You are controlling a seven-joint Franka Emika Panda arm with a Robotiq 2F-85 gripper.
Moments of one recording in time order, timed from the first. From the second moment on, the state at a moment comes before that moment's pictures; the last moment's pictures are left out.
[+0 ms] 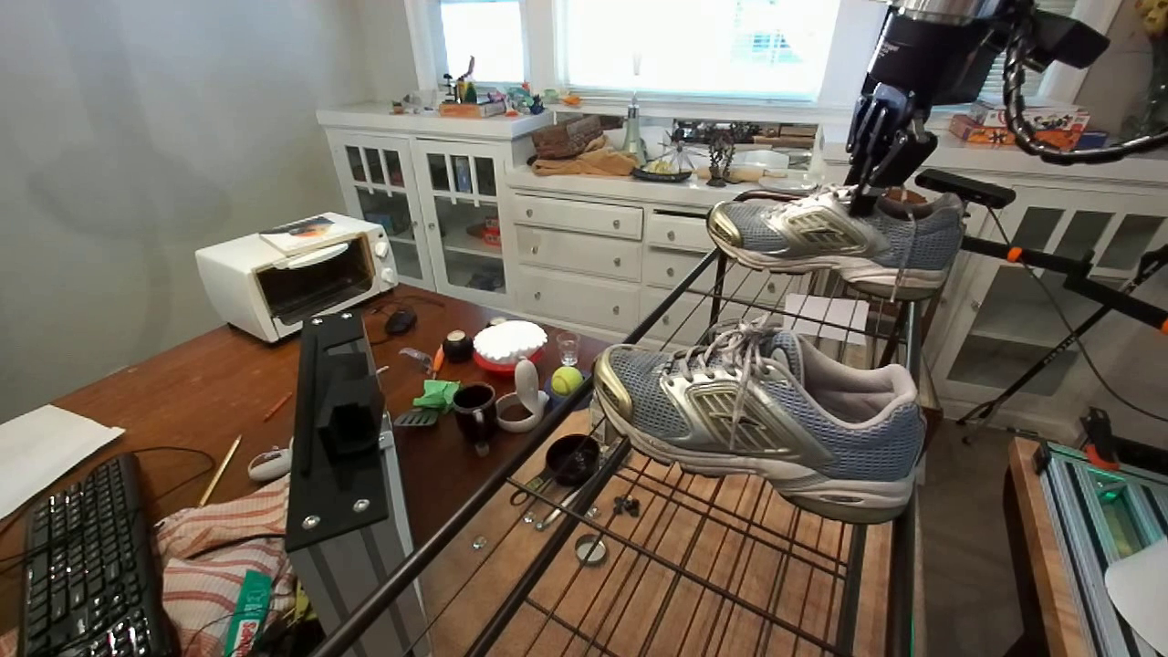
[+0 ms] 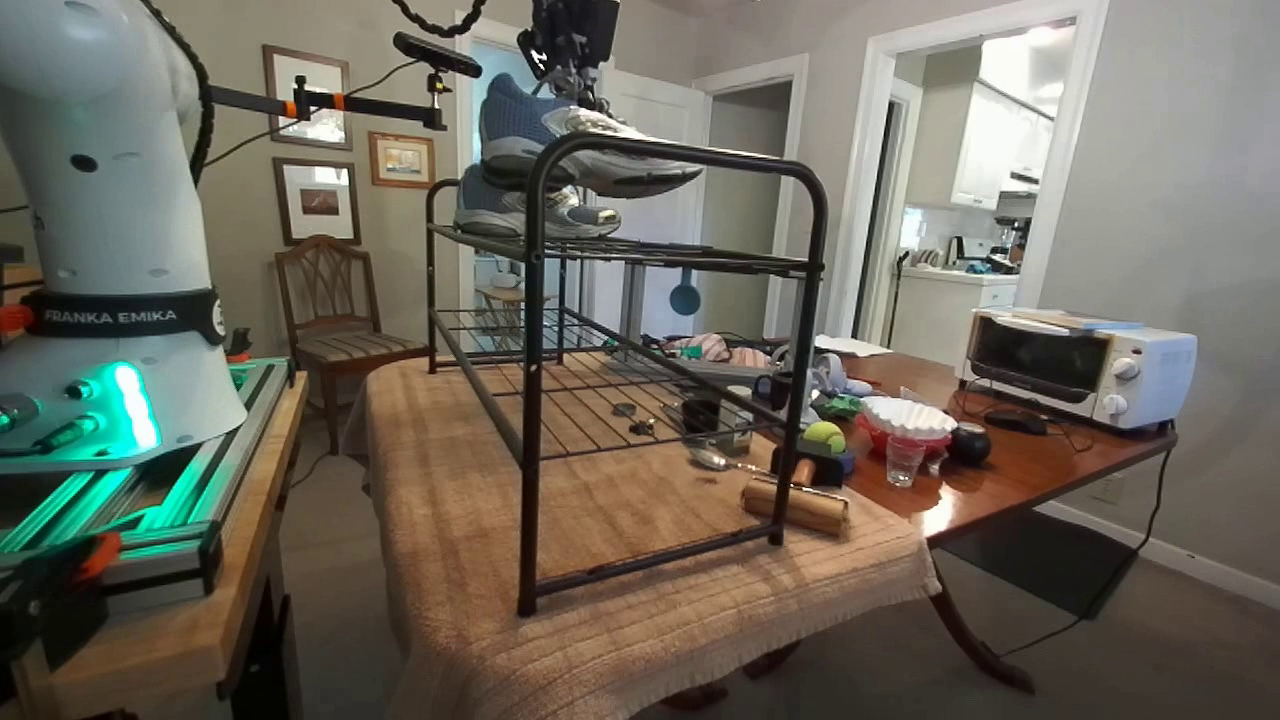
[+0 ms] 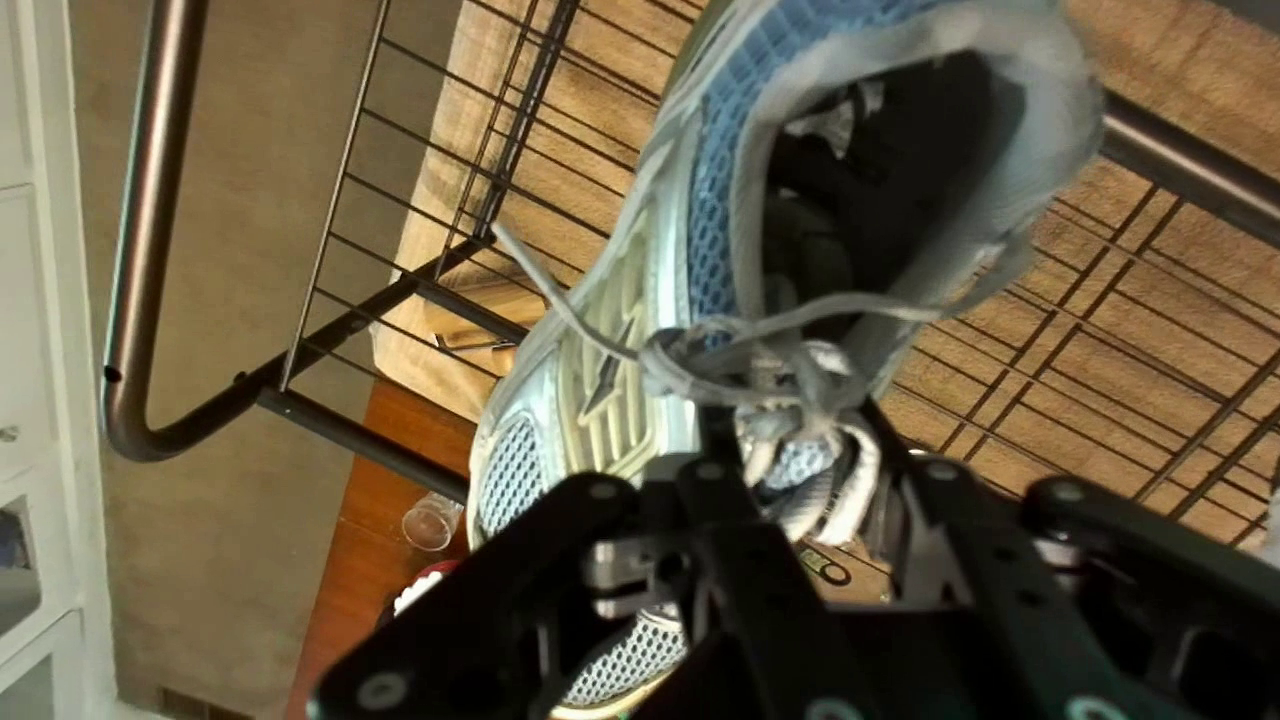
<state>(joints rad) 0.05 -0.61 -0.09 -2.47 -0.23 2.01 -0.40</state>
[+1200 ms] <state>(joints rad) 0.05 -0.56 -0.18 -2.53 -0.23 2.16 -0.56</state>
